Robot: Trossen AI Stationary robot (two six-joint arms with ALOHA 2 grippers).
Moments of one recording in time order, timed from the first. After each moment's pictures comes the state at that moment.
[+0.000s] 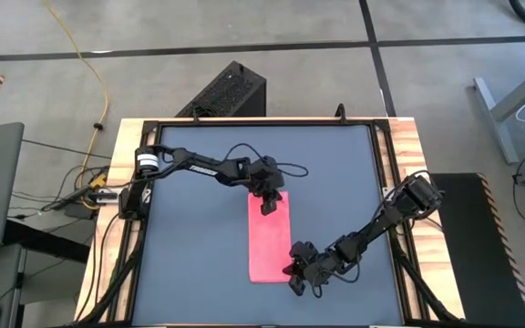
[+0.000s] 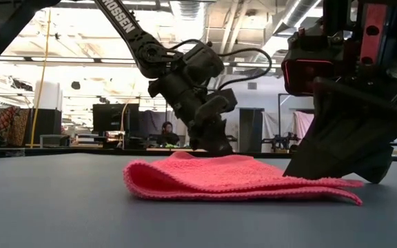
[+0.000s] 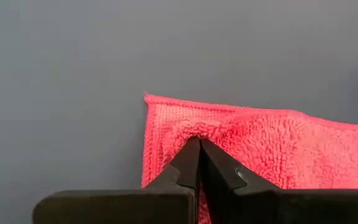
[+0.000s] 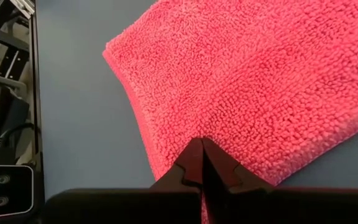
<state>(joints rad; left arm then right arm) 0.20 2.08 1.23 0.05 0.25 -0.07 0.61 1.90 0.85 0.31 0.34 1.13</state>
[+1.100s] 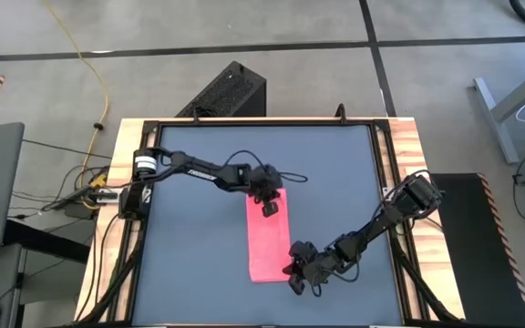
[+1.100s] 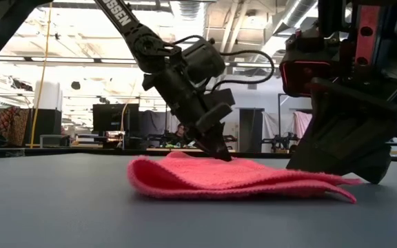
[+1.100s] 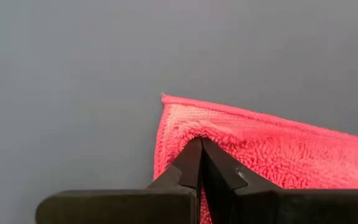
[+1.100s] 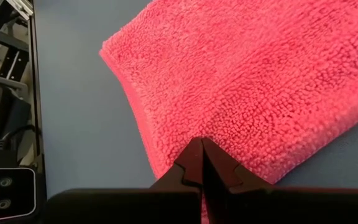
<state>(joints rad) 0.17 2.07 1.21 -0.05 -0.02 -0.13 0.60 1.90 0.85 0.30 0.32 1.15</state>
